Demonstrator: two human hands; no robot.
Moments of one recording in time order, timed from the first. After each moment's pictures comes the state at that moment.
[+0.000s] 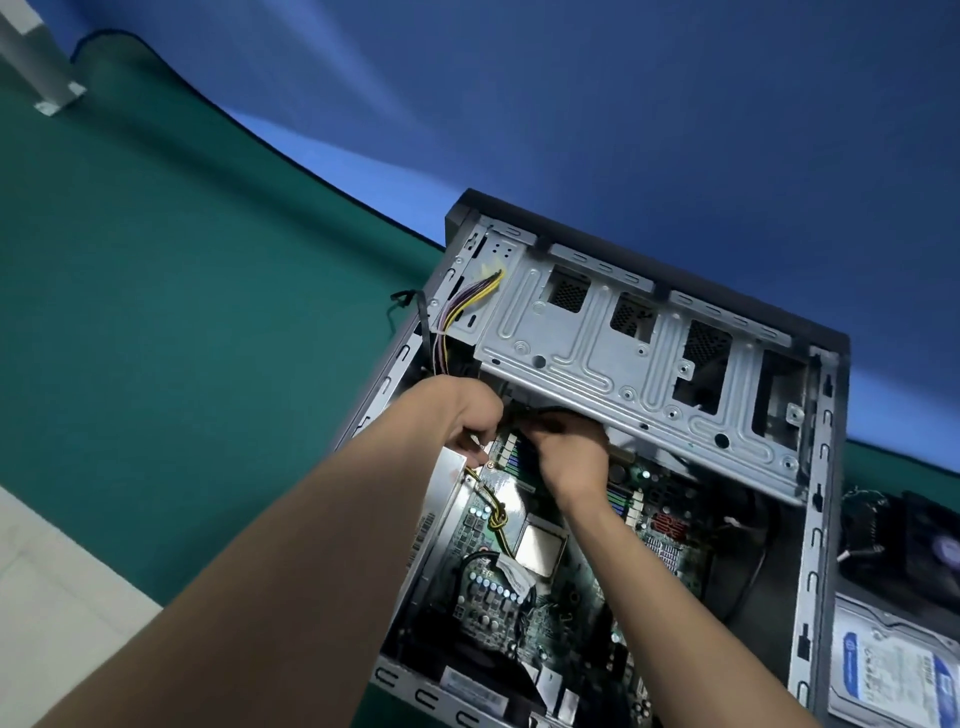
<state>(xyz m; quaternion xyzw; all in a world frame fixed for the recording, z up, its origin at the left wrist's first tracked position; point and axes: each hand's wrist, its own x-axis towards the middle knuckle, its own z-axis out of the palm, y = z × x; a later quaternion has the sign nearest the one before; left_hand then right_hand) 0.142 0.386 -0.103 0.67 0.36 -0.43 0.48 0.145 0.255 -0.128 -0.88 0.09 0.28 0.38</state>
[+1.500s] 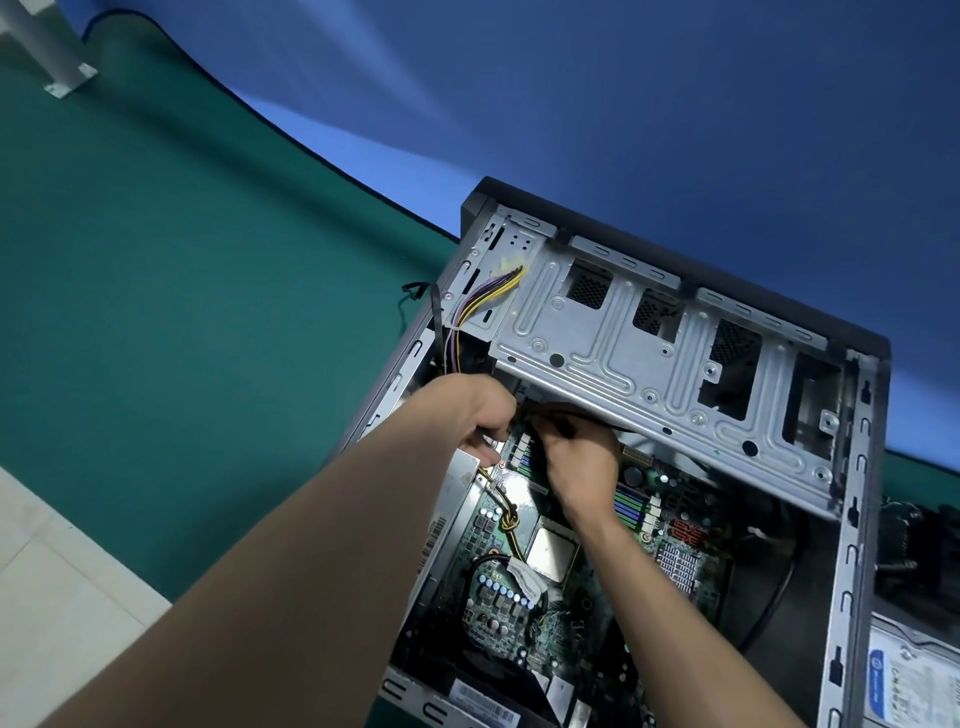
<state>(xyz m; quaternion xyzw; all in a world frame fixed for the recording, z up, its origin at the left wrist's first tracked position) 0.142 0.386 -0.102 0.68 0.37 -0.41 0.49 0.138 0.255 -0.142 -0.89 0.04 0.21 0.40</state>
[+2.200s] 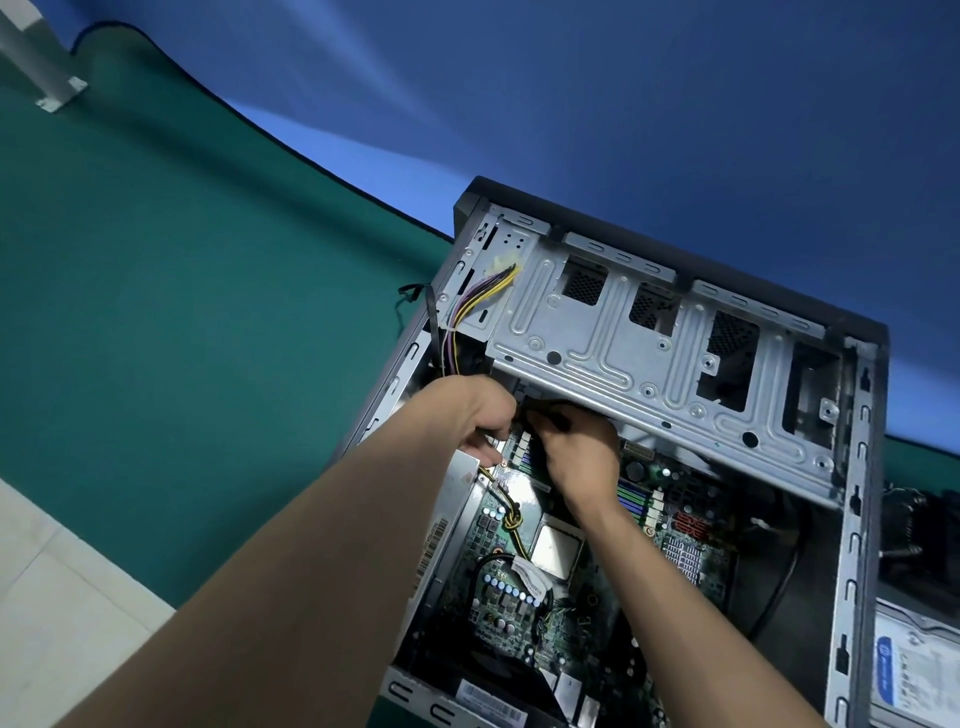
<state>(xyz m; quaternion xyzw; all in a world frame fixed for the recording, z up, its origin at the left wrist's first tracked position) 0.142 0.386 -0.107 0.69 0.36 -0.42 0.47 0.142 0.253 -0.140 -0.90 0.01 0.27 0.35</state>
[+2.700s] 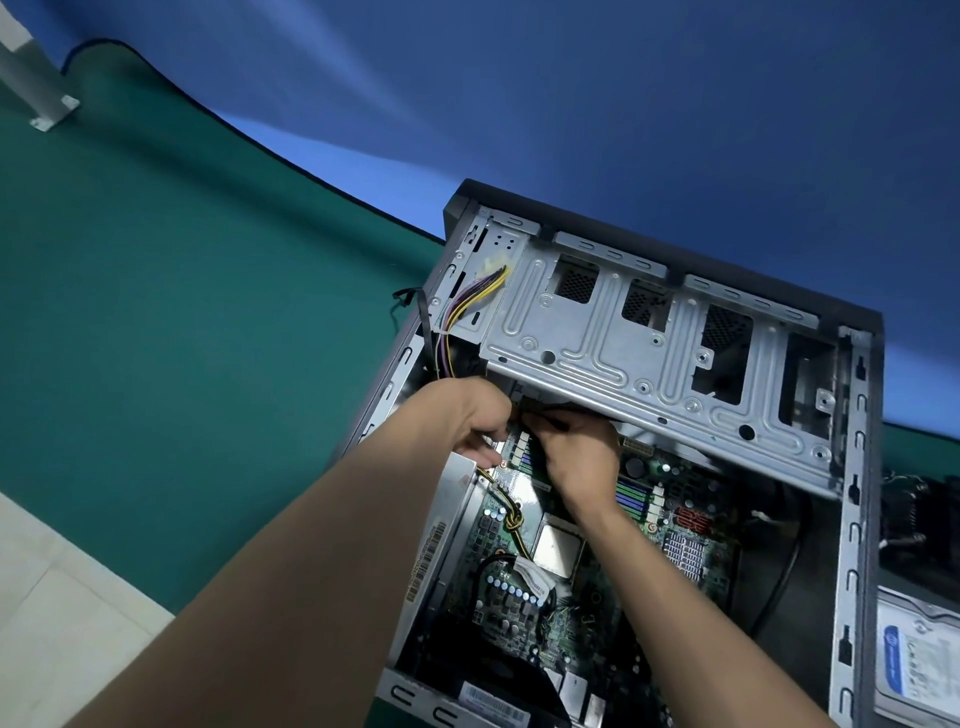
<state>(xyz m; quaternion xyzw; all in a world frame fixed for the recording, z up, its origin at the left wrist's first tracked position) 0.141 0.385 -0.107 0.68 0.36 -0.42 0.49 0.140 0.256 -0.130 -0.90 0.01 0.23 0.37</state>
